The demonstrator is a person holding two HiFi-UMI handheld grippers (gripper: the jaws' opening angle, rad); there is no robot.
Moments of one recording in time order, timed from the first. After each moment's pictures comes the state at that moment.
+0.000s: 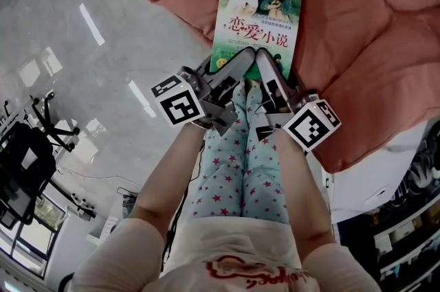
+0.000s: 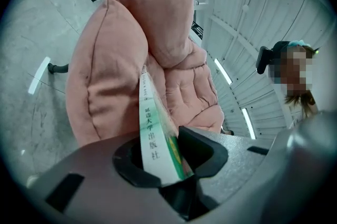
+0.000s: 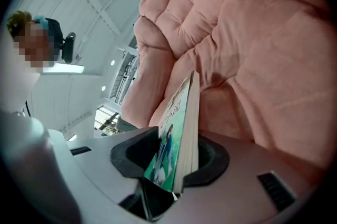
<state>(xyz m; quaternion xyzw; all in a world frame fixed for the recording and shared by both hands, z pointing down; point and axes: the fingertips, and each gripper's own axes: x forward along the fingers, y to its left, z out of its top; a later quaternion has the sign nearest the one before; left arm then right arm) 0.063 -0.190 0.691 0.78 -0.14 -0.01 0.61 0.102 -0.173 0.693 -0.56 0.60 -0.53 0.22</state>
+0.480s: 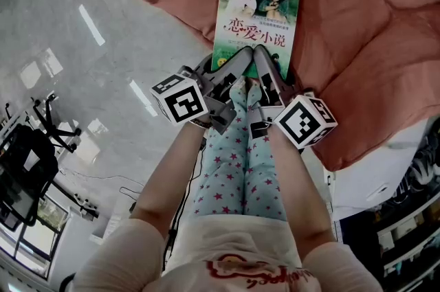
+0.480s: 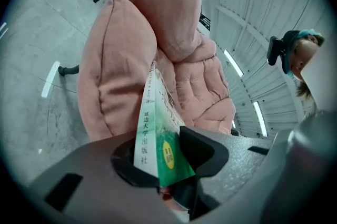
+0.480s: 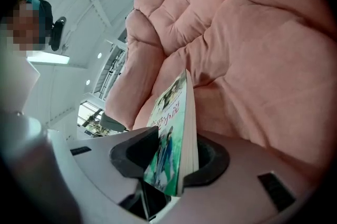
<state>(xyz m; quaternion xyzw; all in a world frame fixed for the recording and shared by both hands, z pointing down) 0.060 -0.189 0.706 0.78 -0.16 0.05 0.61 0.103 -0.173 0.705 -0.61 0.55 -0.54 0.16</state>
